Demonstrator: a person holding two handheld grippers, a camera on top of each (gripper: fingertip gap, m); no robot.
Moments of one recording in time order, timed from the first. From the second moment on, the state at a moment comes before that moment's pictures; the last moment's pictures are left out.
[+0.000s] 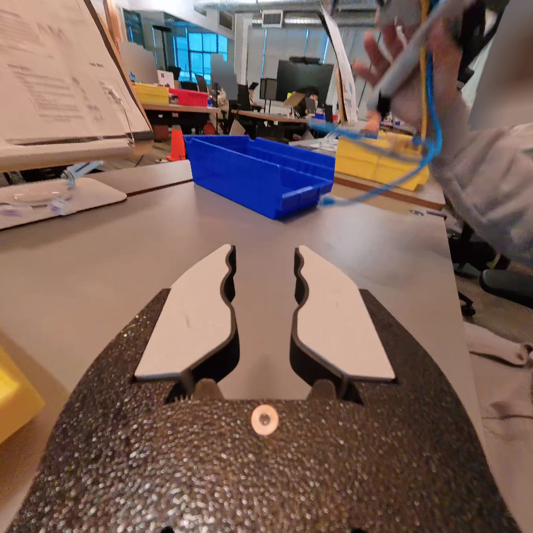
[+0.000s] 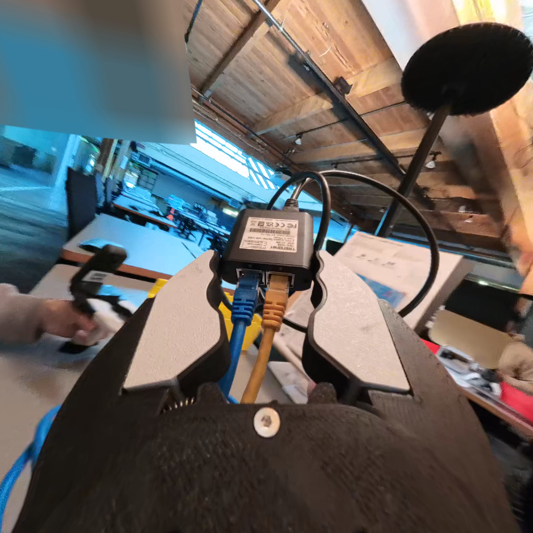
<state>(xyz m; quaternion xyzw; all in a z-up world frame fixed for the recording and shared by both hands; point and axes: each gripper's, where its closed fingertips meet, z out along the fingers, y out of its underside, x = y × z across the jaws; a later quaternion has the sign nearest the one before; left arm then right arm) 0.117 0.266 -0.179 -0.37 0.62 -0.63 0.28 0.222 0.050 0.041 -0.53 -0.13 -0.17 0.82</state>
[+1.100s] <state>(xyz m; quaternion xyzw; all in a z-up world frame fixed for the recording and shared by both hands) 0.108 0.253 -0.198 -0.36 0.66 -0.60 0.26 0.443 0.009 -0.134 -0.83 0.14 -0.39 0.37</state>
